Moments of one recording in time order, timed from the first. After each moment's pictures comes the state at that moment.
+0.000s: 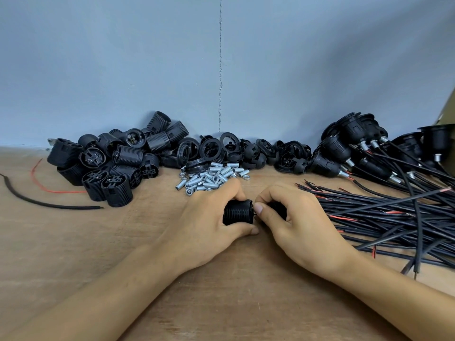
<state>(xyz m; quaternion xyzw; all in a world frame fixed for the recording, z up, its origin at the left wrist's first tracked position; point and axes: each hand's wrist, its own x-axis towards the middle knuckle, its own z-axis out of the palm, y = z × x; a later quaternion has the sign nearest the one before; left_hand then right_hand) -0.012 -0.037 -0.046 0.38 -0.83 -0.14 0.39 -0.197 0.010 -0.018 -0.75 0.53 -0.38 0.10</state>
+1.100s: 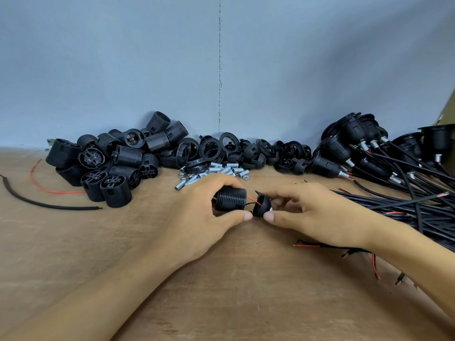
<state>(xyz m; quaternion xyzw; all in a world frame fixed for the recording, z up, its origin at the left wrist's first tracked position) -0.009 -0.038 -0.039 0.41 -0.78 -0.17 0.44 -0.238 -0.011 0.004 -0.82 0.50 -0.20 0.21</state>
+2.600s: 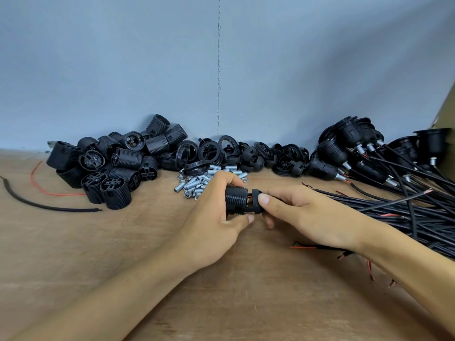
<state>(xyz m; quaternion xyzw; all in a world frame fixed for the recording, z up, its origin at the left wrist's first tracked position) -0.025 -0.028 -0.036 0.40 -0.76 -0.31 0.40 -0.226 -0.004 0.011 -0.79 0.50 -0.23 0.27</state>
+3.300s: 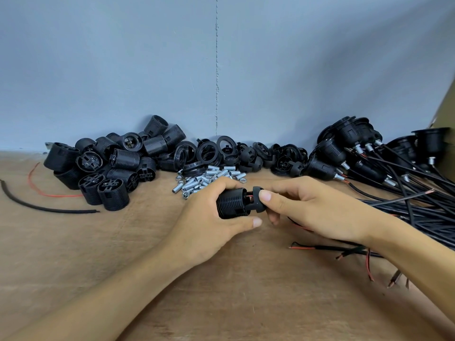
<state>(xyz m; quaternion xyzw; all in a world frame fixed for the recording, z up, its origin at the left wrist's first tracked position) -0.023 -0.028 -0.030 0.40 -0.74 -0.34 0.43 -0.228 0.000 0.026 -0.80 0.45 -0.26 0.30</state>
